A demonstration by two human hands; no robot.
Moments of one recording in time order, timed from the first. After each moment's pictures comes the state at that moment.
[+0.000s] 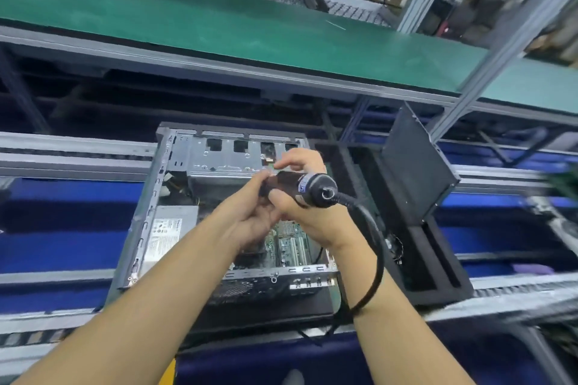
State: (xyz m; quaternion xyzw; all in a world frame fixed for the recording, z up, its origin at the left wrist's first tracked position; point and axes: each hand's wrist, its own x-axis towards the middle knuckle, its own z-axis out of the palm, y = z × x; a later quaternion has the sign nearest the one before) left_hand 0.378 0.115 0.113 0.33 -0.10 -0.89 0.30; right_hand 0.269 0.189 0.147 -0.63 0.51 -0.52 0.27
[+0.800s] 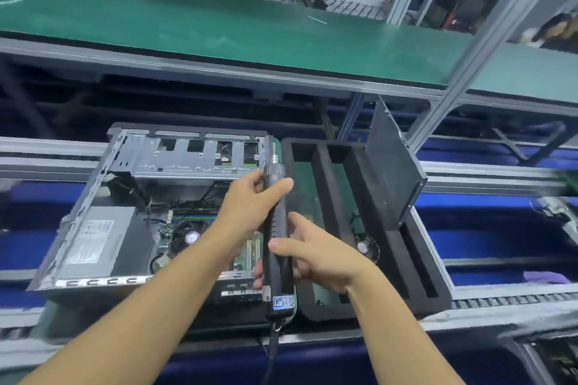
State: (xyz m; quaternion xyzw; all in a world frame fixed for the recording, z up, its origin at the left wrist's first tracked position) left_hand 0.271 0.162 0.116 0.47 -0.57 -0.57 0.35; right_hand 0.138 0.257 0.126 -0.42 0.48 -0.32 0.70
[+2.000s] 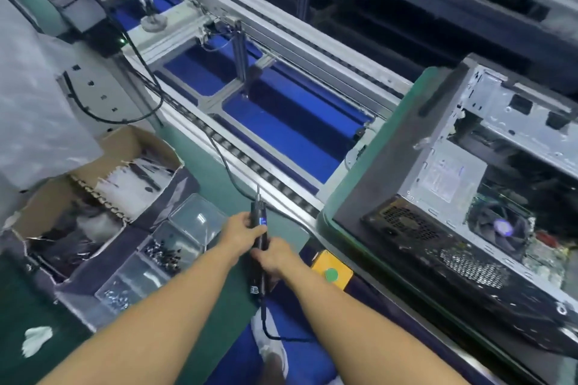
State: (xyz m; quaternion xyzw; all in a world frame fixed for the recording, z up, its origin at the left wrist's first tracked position) left_hand 0.749 0.268 -0.177 0.79 -0.23 -0.48 0.31; right_hand 0.631 0.250 -0.151 -0.61 0.56 0.13 0.55
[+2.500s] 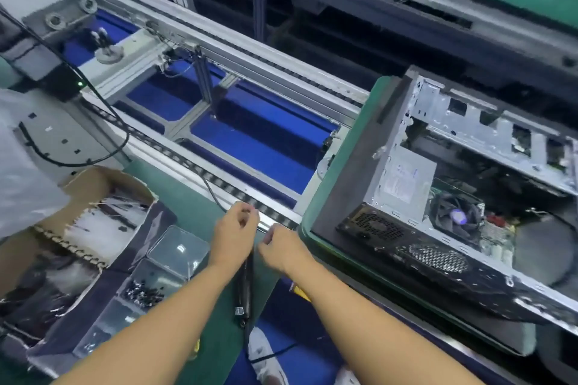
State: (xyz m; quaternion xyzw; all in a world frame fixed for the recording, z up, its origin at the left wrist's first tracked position) left_hand 0.730 0.243 -0.110 0.76 -0.39 -0.34 0.39; right_hand 0.610 0.217 -0.076 -0.65 0.60 0.07 0.47
